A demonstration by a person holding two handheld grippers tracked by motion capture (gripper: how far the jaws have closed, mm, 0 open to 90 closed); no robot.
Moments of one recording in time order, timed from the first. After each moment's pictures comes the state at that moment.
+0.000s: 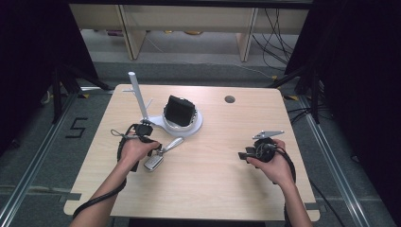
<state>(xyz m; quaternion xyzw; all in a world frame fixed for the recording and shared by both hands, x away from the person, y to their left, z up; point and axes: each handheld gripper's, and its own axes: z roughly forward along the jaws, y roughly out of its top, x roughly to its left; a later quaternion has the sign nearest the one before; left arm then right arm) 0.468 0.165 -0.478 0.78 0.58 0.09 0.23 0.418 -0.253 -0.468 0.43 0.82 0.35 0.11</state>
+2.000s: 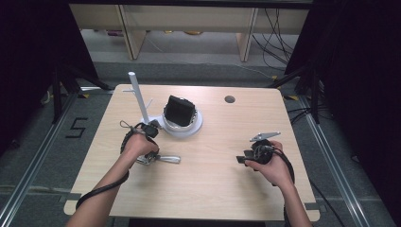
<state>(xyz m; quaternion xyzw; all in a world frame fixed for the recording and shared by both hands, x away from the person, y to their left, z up) 0.476 0.152 -0.482 0.85 0.52 0.06 0.12 0.415 -0.247 -0.473 0.43 0.83 0.33 0.08</state>
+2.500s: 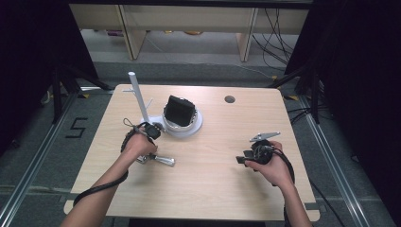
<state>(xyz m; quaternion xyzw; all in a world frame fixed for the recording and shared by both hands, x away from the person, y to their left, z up) 0.473 0.152 -0.475 0.89 0.43 0.09 0.09 0.415 -0.247 -0.473 0.43 0.84 0.33 0.08</state>
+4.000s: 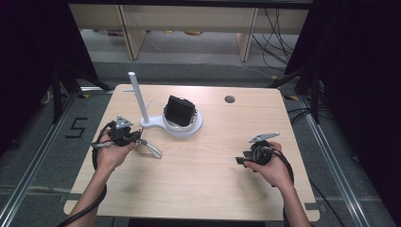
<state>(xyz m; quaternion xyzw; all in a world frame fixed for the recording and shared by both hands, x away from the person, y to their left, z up) 0.426 0.223 -0.439 0.78 0.46 0.24 0.35 0.415 -0.246 -0.477 0.42 0.83 0.34 0.09</state>
